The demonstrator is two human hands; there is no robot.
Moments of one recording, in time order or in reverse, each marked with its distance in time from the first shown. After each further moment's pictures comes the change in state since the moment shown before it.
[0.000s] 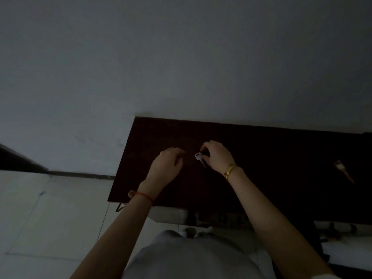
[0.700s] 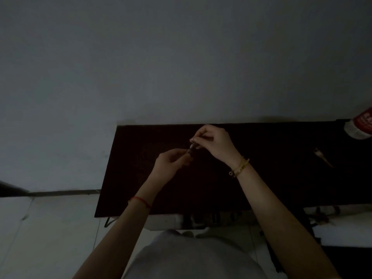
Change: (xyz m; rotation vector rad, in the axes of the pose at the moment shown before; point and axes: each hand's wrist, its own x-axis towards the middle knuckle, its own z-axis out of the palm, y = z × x) left_hand 0.020 0.023 0.027 -0.726 -0.094 -0.085; right_hand -0.022 -0.004 -0.064 0.825 0.207 -0.056
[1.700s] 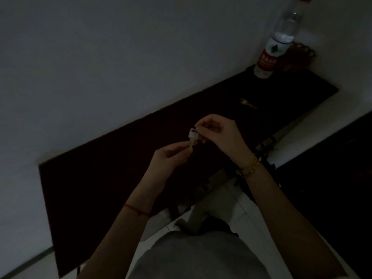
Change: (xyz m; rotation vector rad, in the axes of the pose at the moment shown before) left_hand -0.019 0.050 0.091 -0.213 -0.599 -0.067; right_hand -0.125 -0.004 -0.087 0.079 0.493 0.102
